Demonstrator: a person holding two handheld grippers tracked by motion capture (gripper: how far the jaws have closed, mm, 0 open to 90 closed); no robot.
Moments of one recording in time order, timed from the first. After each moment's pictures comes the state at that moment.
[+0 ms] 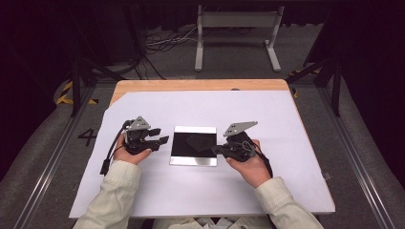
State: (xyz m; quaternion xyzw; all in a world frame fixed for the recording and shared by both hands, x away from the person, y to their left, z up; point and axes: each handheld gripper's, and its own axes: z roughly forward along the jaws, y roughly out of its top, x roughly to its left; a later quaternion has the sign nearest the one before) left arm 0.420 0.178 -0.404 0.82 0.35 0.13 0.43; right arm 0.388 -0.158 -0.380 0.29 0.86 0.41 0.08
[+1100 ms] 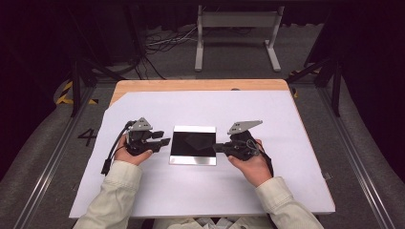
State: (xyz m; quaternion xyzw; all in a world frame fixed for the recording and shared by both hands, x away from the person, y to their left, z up) left arm 0.420 0.176 -0.405 0.83 0.34 0.11 0.43; right arm 0.392 -0.169 -0.379 0.30 0.85 0.43 0.07
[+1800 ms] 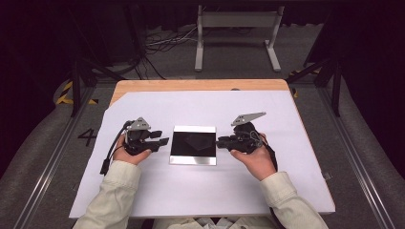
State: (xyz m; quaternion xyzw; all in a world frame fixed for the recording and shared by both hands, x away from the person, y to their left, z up) left arm 0.421 0.179 -0.406 0.83 0.34 0.11 0.43; right arm 0.409 -0.177 -0.370 0.33 0.85 0.41 0.05
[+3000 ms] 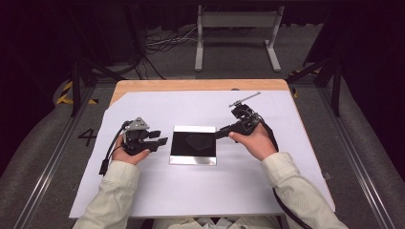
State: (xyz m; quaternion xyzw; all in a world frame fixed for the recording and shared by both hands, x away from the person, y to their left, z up) left arm 0.421 0.183 -0.407 0.83 0.35 0.11 0.43; right arm 0.462 -0.176 -0.357 0.40 0.84 0.36 -0.05
